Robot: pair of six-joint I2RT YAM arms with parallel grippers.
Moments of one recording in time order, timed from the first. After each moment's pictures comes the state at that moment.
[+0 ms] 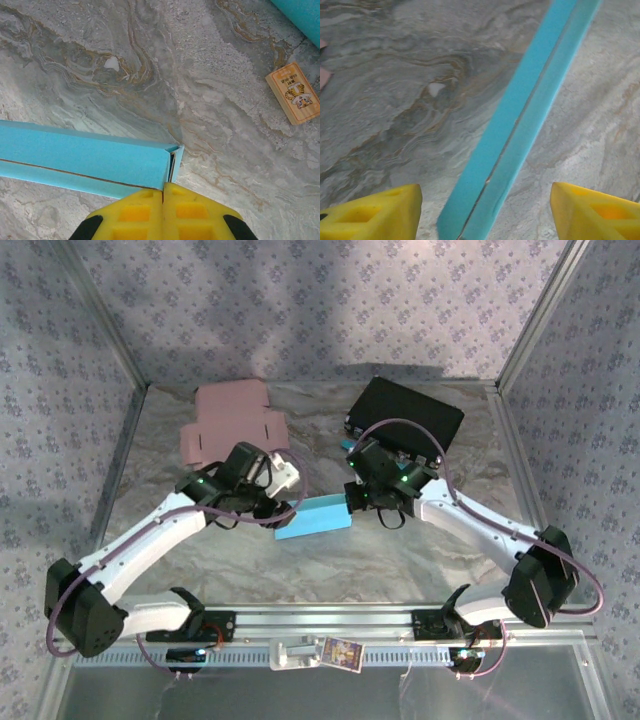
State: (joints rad) left arm -0.67 1.20 1.03 -0.78 0.14 0.13; right arm 0.76 1.38 1.12 -0.75 0.07 0.45
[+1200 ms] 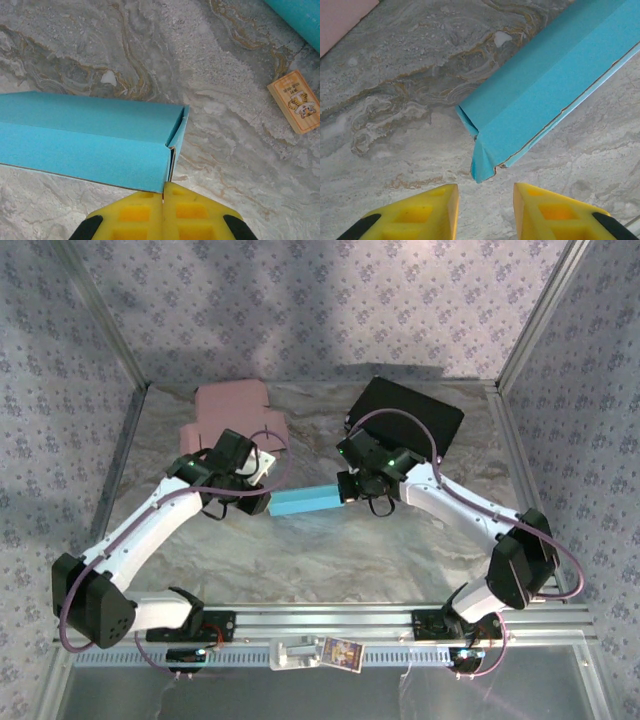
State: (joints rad) left arm -0.53 1.27 1.12 -0.97 0.07 0.02; right arm 0.73 1.52 1.26 -0.81 0.06 0.48
